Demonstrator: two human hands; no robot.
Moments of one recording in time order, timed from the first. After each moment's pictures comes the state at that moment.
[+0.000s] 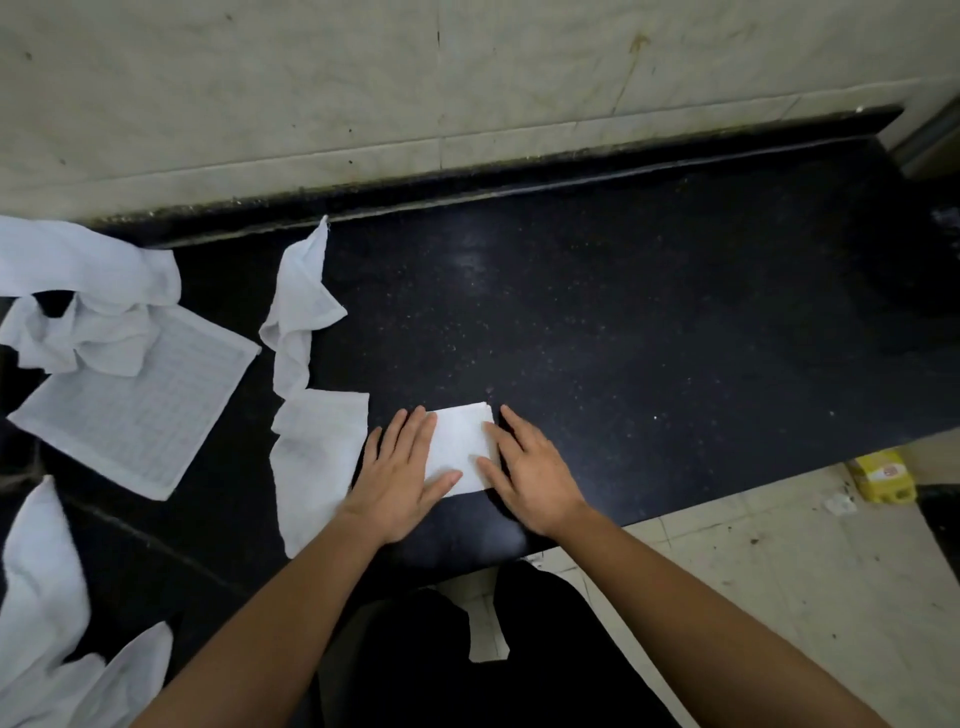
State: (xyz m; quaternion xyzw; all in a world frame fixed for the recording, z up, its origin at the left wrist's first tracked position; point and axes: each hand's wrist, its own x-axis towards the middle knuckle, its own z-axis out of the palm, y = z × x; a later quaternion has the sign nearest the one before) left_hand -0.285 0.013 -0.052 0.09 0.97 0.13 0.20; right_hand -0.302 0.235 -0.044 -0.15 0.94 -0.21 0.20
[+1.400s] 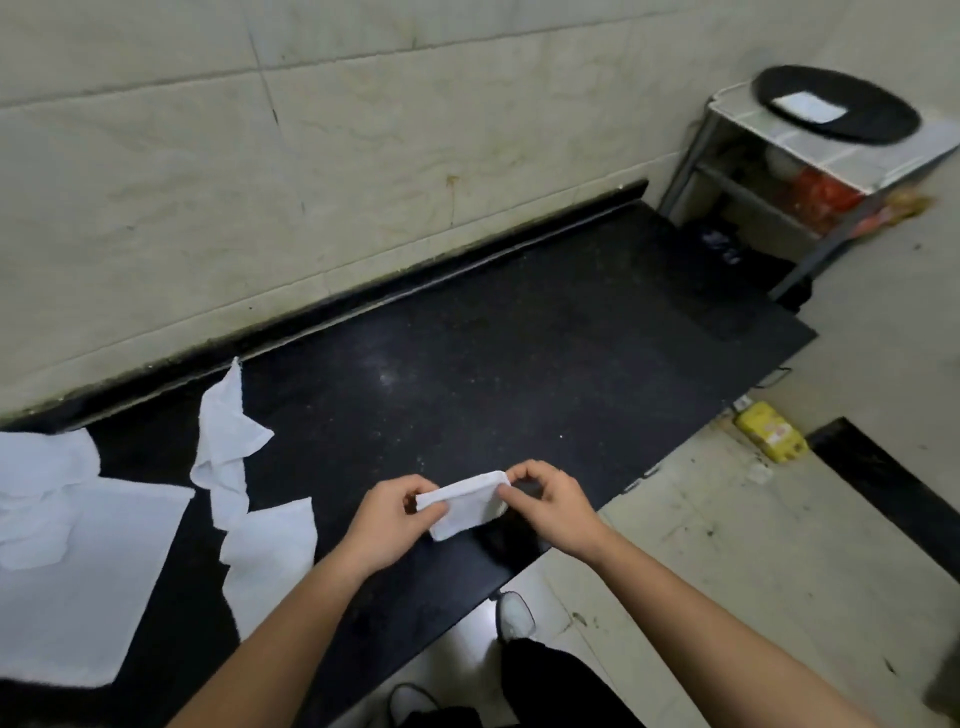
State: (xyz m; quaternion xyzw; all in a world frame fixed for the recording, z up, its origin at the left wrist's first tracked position) left_hand -0.310 0.054 0.047 0.08 0.85 0.47 0.23; right_hand -0.262 0.290 0.048 0.12 0.86 -0.49 0.10
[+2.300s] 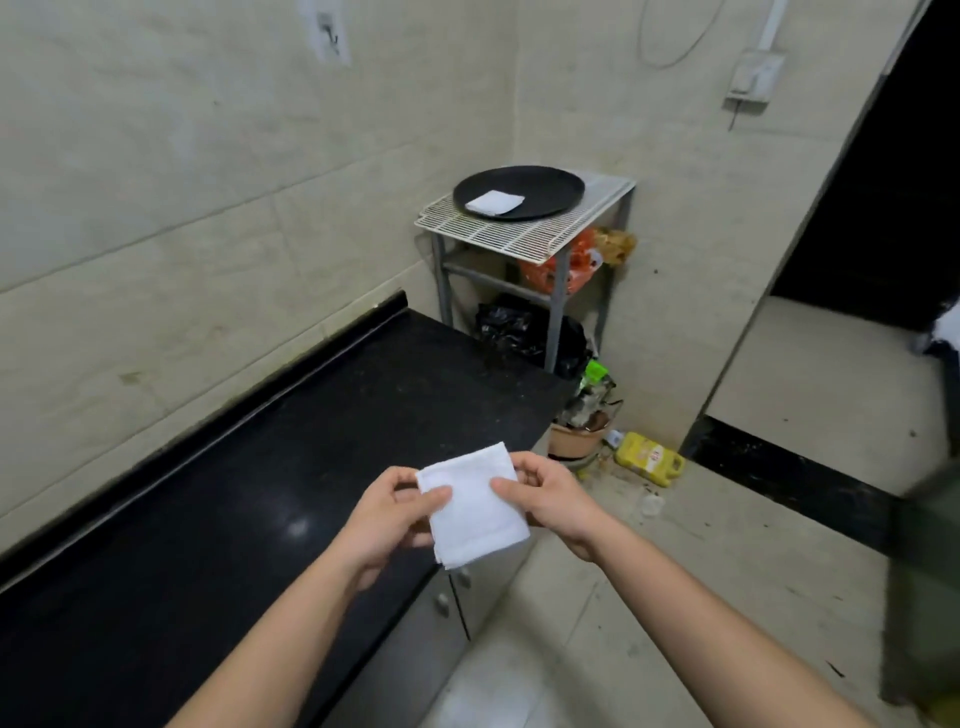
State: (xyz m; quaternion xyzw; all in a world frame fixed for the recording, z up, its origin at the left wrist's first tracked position) left_hand -0.297 0.485 0.168 0.08 0.69 0.63 0.36; right_hand -0.196 0.680 0.143 0.21 0.65 -0.73 -0.02
